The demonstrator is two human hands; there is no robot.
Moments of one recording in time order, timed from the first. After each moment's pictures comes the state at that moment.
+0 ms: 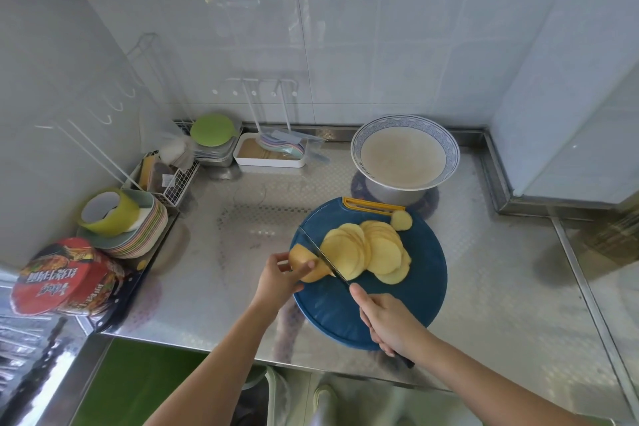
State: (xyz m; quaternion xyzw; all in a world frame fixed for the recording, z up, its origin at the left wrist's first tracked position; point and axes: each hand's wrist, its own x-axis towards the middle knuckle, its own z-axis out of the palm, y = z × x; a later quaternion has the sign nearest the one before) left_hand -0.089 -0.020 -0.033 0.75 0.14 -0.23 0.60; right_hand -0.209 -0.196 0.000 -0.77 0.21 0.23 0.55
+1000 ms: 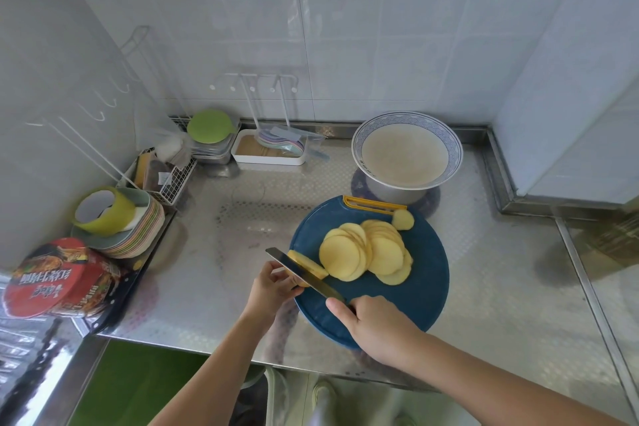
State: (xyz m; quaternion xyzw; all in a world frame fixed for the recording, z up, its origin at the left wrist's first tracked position) left_hand -0.091 -0.001 -0.055 0.70 0.15 -0.25 0.66; right_hand -0.200 -0.176 0.020 -0.90 0.10 0.27 0.34
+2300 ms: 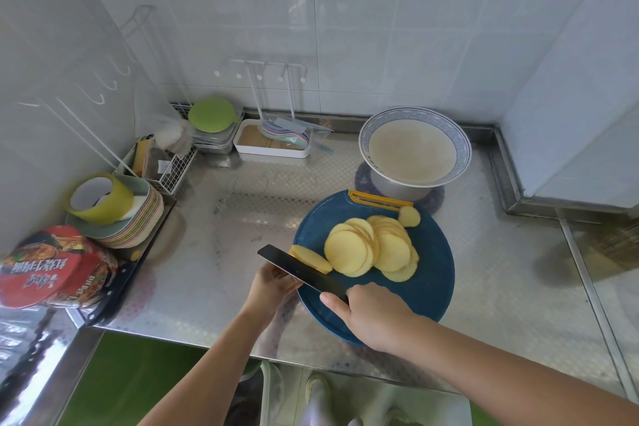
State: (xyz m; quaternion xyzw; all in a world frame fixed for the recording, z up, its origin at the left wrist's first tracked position) left_hand -0.088 0.011 -0.066 0.73 0.09 -0.25 0.64; right_hand -0.176 -0.162 0.023 -0.93 0.05 0.29 0.21
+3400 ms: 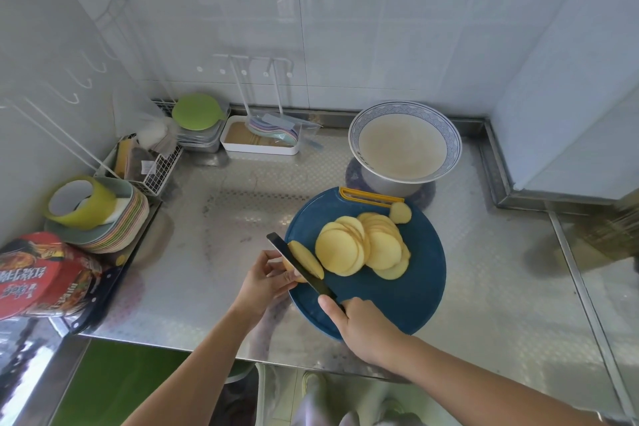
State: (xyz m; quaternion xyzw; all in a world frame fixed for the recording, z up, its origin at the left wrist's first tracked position) left_hand -0.085 0.007 -0.048 0.65 0.09 -0.29 0.69; right_hand -0.194 -0.163 -0.020 -0.87 0.14 0.28 0.38
